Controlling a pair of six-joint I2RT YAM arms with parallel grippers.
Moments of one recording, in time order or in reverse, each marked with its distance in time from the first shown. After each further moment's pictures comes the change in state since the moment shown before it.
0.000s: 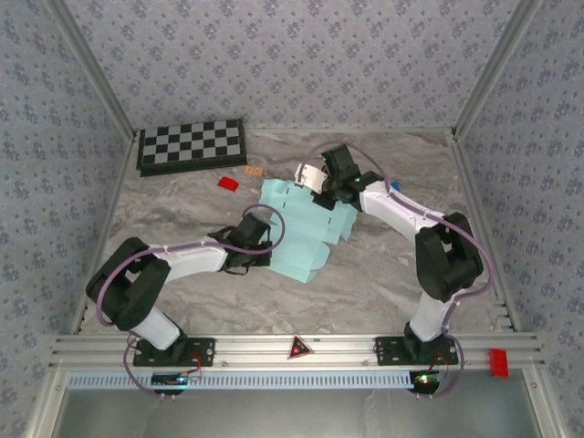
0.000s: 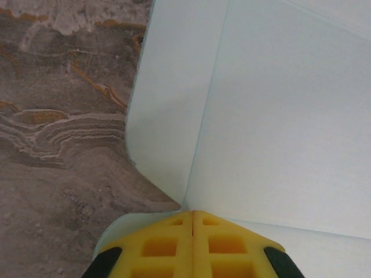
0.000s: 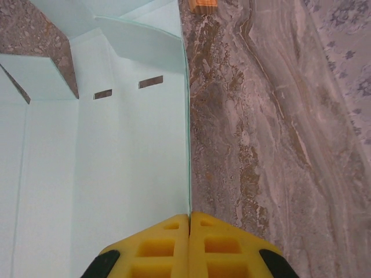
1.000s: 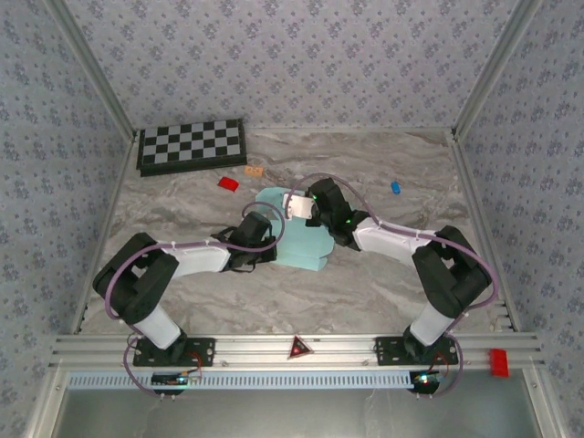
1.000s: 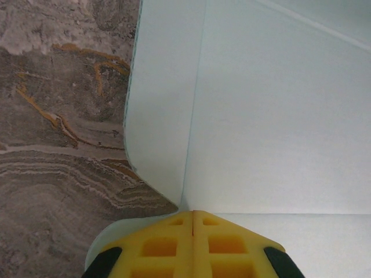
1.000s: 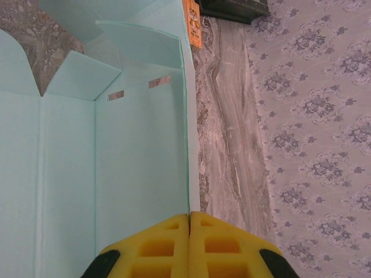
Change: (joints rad) left arm 0.000 0.051 -0.010 0.152 0.045 -0.130; right arm 0.159 -0.098 -0.347 0.502 0.249 -0.250
